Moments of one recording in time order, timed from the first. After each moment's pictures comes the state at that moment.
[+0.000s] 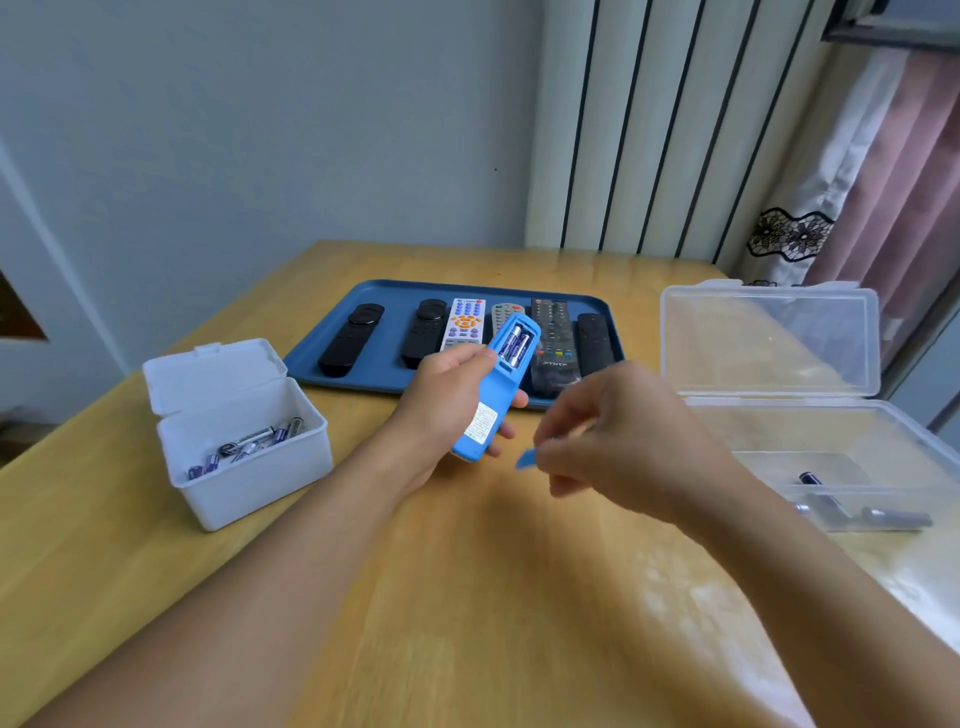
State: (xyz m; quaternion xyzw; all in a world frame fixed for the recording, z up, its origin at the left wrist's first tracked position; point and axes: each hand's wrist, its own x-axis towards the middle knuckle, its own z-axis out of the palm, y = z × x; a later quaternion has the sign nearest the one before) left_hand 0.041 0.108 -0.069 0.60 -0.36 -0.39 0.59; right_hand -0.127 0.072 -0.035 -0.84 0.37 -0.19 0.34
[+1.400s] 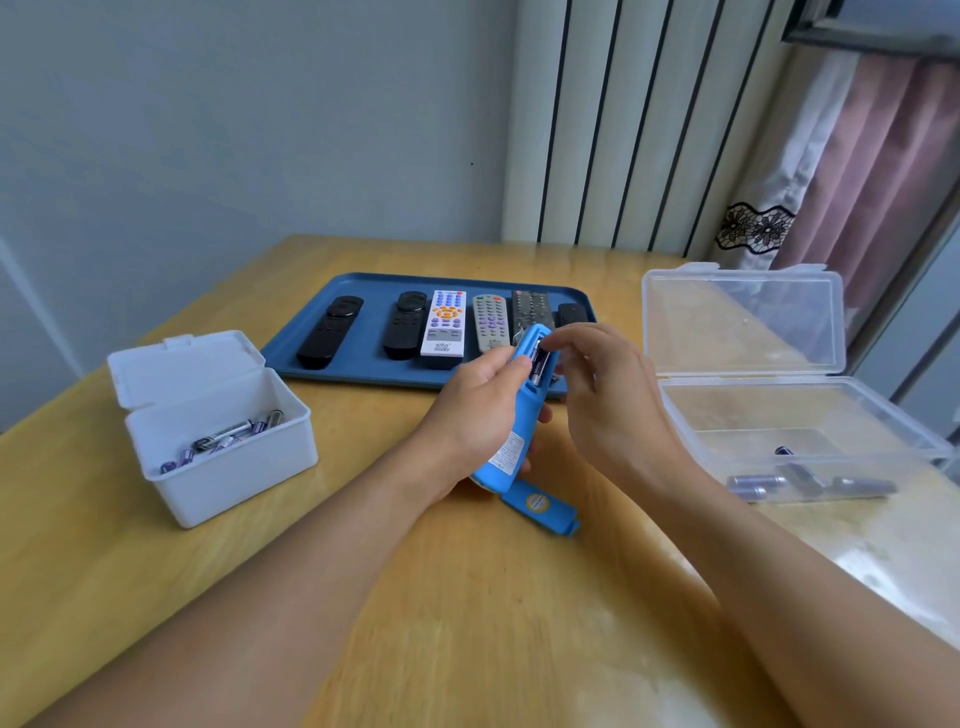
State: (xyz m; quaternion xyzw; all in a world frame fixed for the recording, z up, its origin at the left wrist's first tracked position) left_hand 0.012 0.112 -0.073 0.60 -0.44 -0.40 0.54; right_hand -0.104 0.040 -0.076 -0.80 0.37 -0.43 0.20
